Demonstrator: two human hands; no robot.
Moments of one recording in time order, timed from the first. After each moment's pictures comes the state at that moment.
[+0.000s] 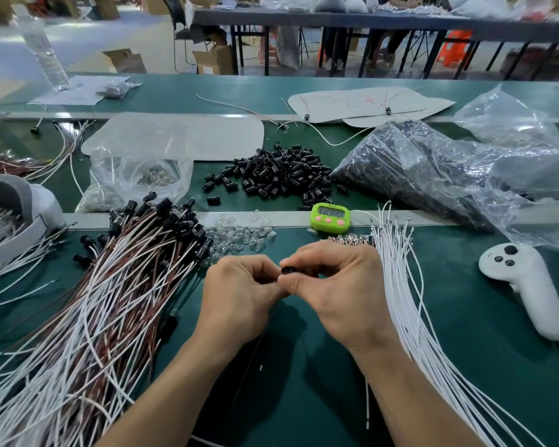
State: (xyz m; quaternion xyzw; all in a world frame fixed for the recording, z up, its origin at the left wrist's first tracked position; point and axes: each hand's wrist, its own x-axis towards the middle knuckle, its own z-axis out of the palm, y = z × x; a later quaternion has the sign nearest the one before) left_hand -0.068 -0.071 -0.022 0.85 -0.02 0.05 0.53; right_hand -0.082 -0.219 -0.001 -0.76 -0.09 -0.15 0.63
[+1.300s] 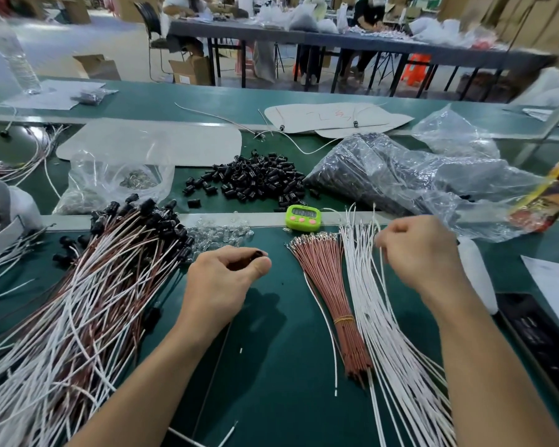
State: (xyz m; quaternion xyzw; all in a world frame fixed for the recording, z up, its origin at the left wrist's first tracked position) left_hand -0.063 -0.067 -0.031 0.80 0.00 0.05 0.60; right_hand -0.081 -0.332 0.040 -0.92 0.21 -0.14 0.31
